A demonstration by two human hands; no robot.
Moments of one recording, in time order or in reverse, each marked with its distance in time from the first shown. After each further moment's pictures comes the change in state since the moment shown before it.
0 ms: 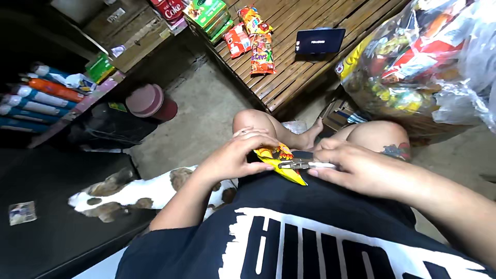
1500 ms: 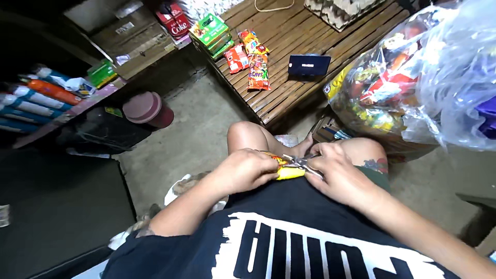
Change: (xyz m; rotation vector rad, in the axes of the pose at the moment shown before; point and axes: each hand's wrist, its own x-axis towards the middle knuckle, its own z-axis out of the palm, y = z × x) left_hand 0.025 0.037 0.011 0.216 -0.164 0.015; right_hand -0.008 0.014 0.029 -0.175 0.325 0.126
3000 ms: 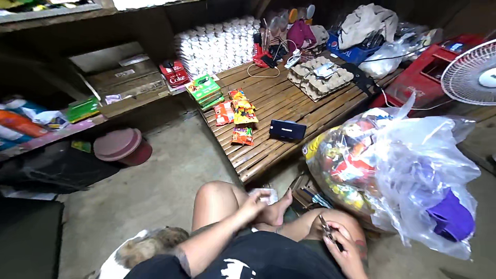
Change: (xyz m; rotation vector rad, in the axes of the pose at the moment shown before) left_hand 0.113 -0.114 0.143 -1.032 0.223 -0.627; right_hand -0.054 0.195 0.085 0.471 0.538 0.163
